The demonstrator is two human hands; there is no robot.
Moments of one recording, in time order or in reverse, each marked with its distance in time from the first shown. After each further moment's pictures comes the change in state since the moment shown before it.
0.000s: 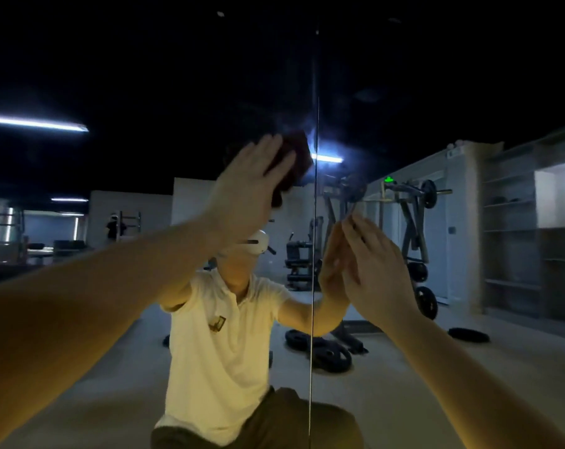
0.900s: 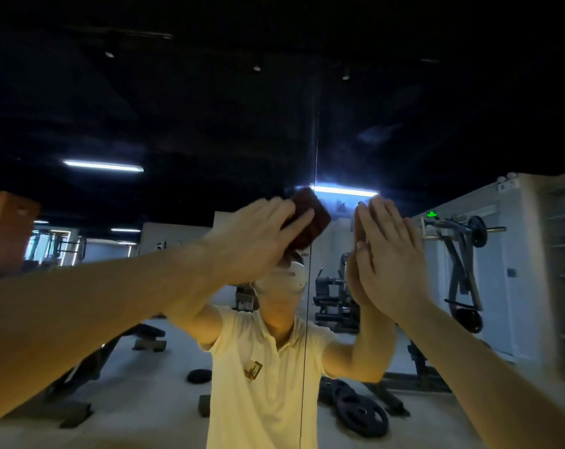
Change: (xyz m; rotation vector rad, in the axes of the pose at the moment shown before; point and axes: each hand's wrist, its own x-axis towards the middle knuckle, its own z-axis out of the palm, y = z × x) left_hand 0.025 0.019 -0.012 0.328 -0.207 0.281; right_hand 0.092 0.053 0.002 -0.048 0.242 -0.067
